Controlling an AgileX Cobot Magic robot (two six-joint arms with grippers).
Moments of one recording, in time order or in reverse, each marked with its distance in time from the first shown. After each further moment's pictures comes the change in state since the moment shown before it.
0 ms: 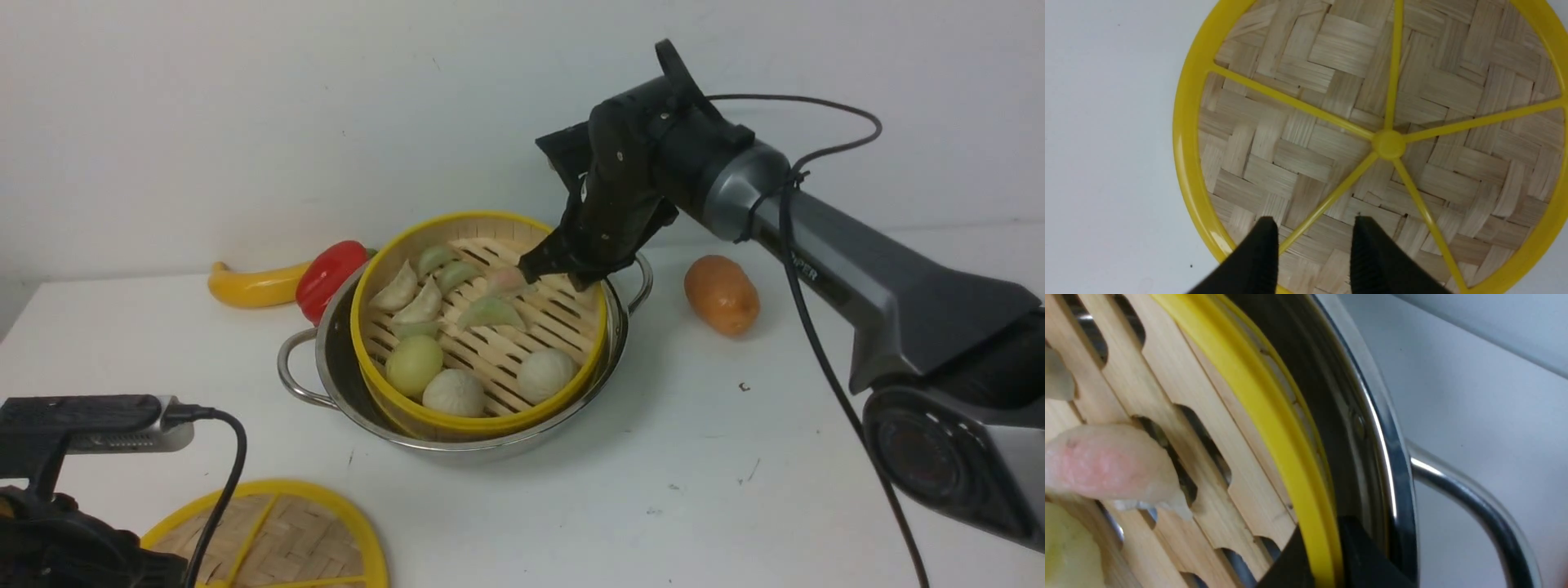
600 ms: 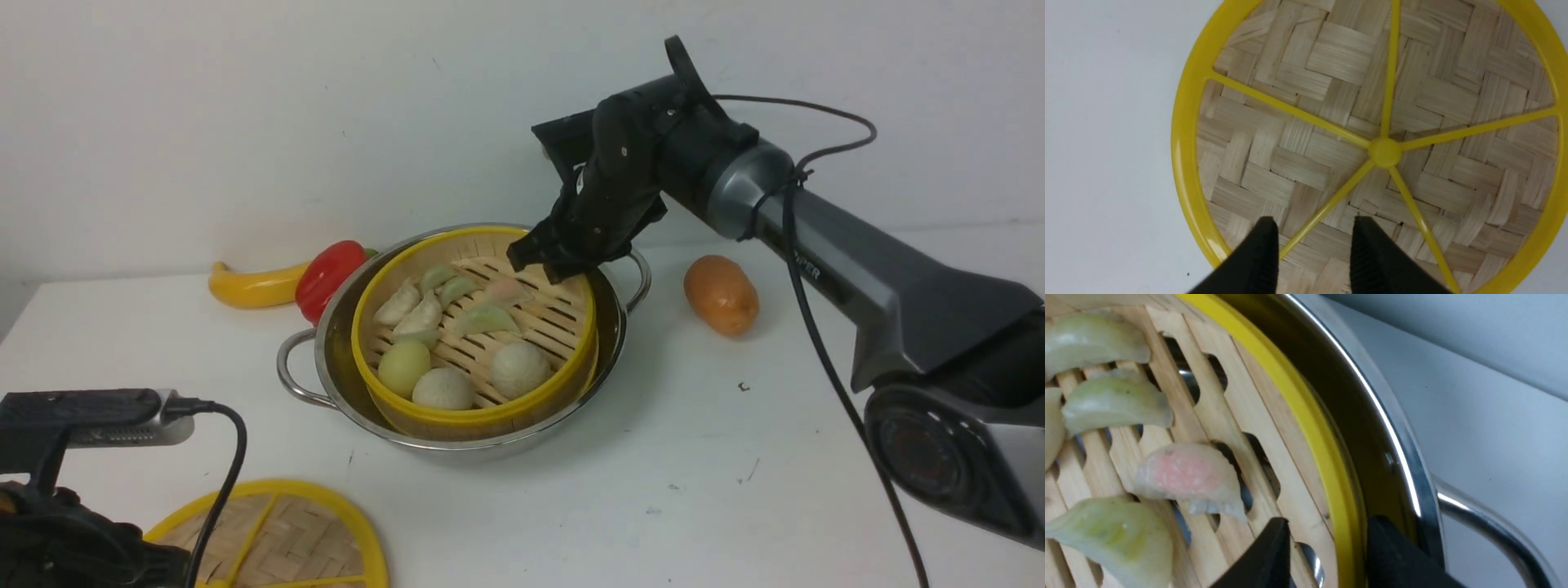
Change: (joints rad) right arm -0.004 0.003 -0.003 0.047 -0.054 -0.007; left arm 0.000 0.000 0.000 -0.016 -0.023 0.000
